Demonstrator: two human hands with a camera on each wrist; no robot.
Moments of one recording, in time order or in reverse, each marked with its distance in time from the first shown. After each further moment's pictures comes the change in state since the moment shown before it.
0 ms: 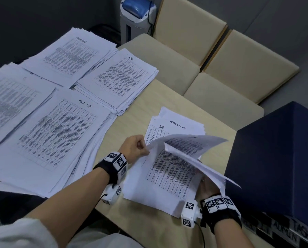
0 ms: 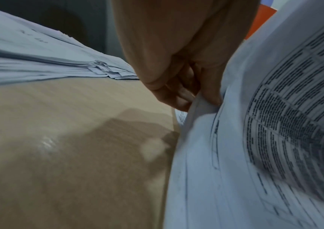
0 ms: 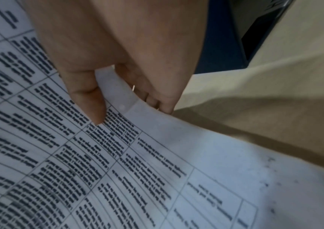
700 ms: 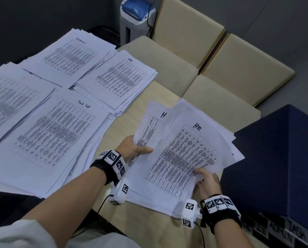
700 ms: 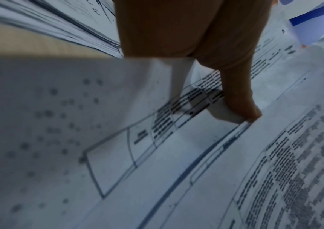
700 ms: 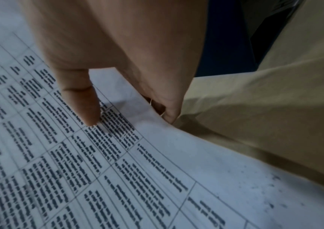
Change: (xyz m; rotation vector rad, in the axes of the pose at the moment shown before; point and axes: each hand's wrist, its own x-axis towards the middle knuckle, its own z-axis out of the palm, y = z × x) left_hand -0.009 0.019 -0.005 -0.571 -0.110 -0.199; right_hand -0.001 -0.012 -0.002 -0.122 0.283 -0.194
